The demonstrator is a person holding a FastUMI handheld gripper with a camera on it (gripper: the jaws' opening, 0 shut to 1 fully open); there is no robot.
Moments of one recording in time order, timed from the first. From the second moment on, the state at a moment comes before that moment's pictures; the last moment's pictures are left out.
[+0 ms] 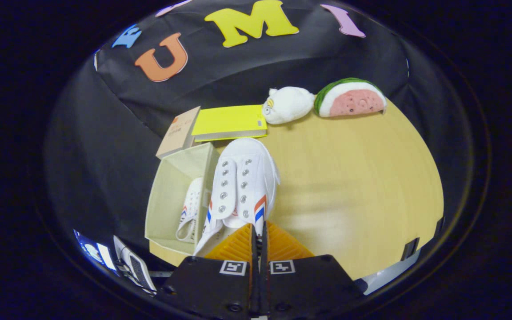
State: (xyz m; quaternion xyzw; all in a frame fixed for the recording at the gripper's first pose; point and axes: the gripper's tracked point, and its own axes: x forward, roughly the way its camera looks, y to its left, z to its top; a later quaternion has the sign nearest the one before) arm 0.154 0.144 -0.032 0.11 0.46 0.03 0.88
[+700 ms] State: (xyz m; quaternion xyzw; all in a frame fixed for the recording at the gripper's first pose) arm 0.208 0.272 -0.070 0.05 0.36 -0.01 0.93
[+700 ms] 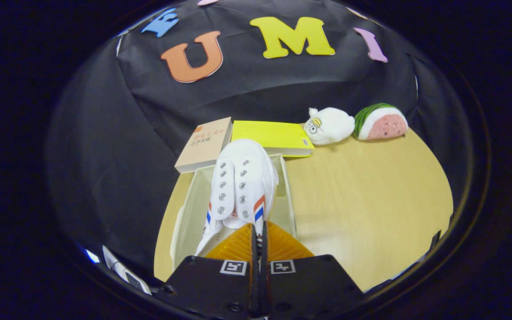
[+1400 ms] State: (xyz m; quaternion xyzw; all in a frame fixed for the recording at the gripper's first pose) arm 0.202 0.273 -0.118 0.02 0.35 -0.04 0.94
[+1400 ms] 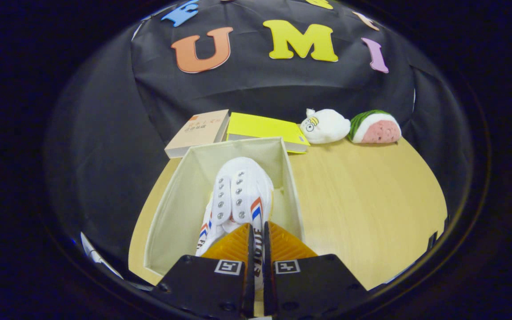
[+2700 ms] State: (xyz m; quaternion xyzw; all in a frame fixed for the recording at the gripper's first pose) arm 0.142 0.165 0.007 -0.08 0.02 -0.09 0.99
